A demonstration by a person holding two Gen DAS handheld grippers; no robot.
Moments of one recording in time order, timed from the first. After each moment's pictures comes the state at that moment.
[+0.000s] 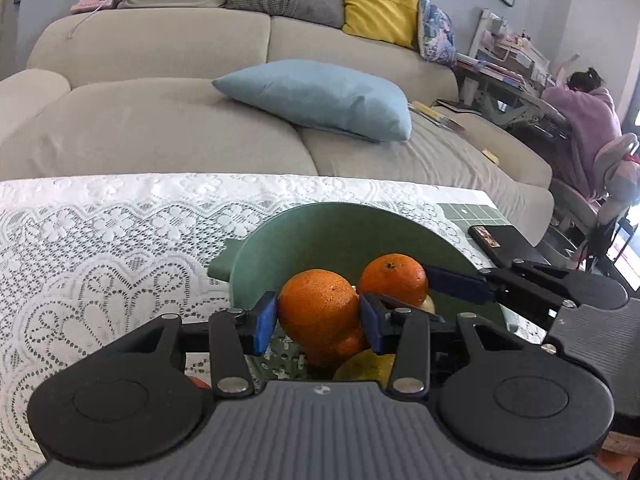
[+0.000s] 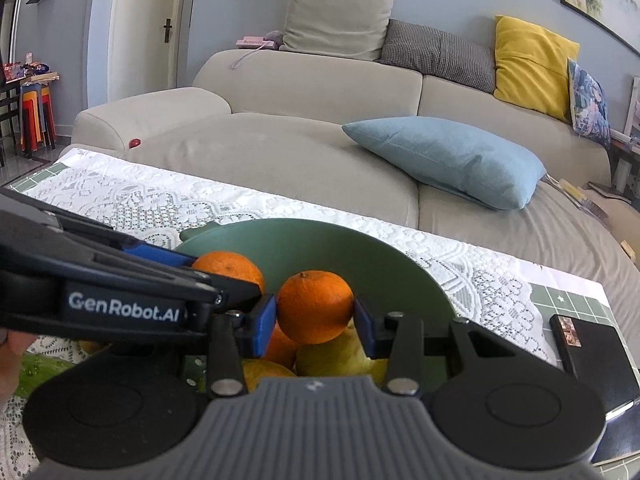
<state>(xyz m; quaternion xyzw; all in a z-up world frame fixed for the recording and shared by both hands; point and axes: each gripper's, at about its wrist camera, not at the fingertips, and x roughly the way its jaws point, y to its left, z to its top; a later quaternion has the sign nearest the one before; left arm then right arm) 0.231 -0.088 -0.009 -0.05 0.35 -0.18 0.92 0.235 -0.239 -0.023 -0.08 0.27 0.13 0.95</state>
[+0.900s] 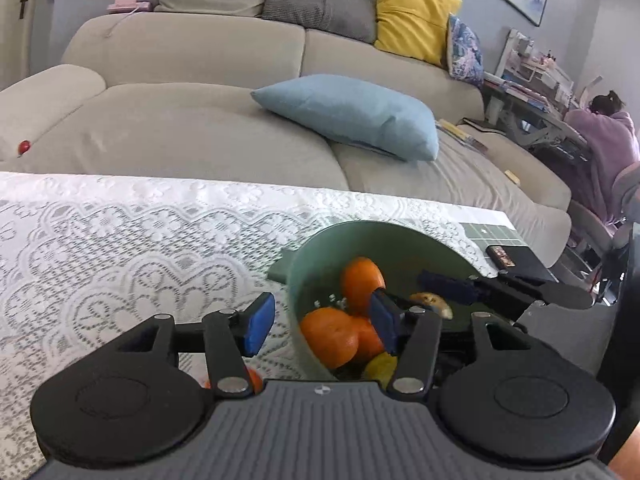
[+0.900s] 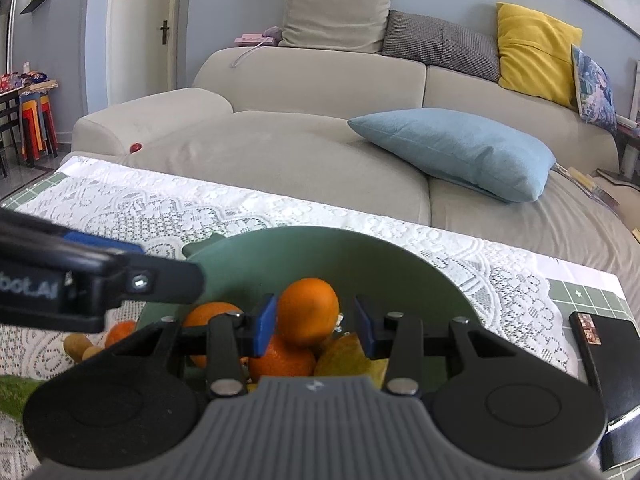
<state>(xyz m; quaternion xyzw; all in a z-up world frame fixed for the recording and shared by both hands) 0.211 -0.060 0.015 -0.07 0.34 -0.14 0.93 0.250 -0.230 -0.022 -0.06 0.28 0.14 0.95</state>
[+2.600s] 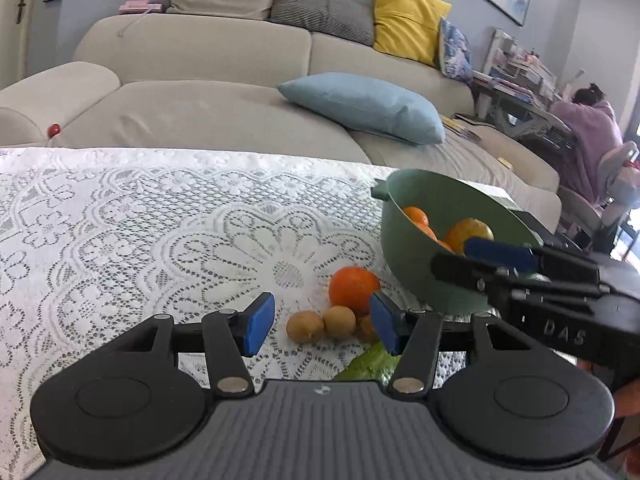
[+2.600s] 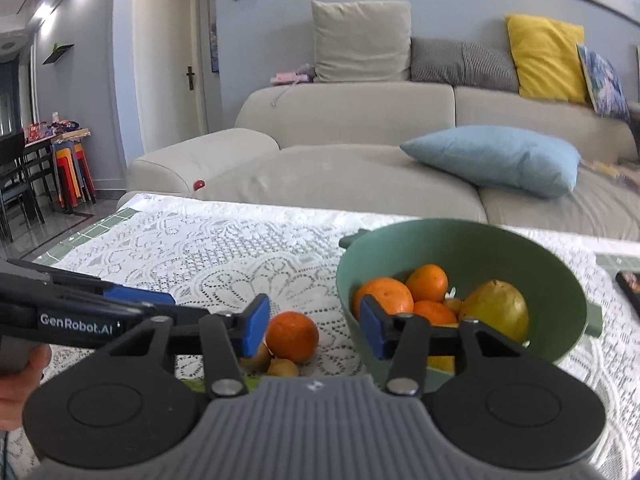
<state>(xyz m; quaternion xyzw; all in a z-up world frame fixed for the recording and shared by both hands) 0.144 0.040 -0.023 -0.06 0.32 -0.17 0.93 0.158 -0.166 -0.021 0.00 0.23 0.19 0.96</state>
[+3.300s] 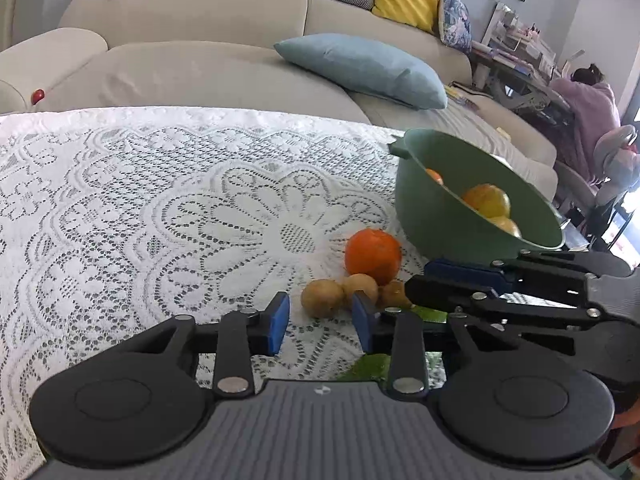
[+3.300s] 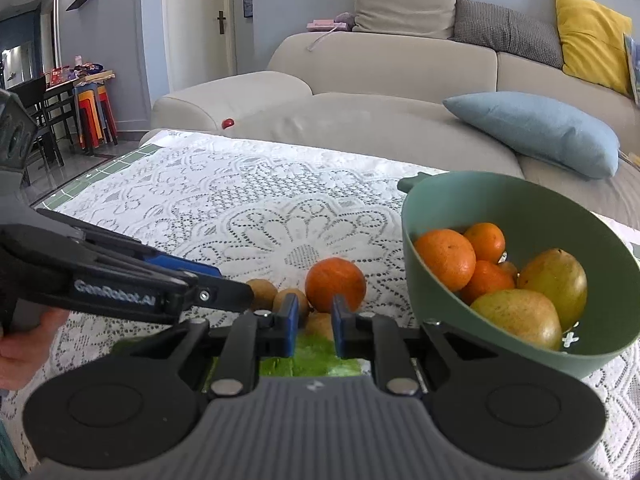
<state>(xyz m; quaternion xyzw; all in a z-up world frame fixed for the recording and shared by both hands) 0.168 0.050 -0.047 -0.06 0.38 -0.19 0.90 0.177 -0.133 -0.049 -0.04 0.31 0.22 0.92</state>
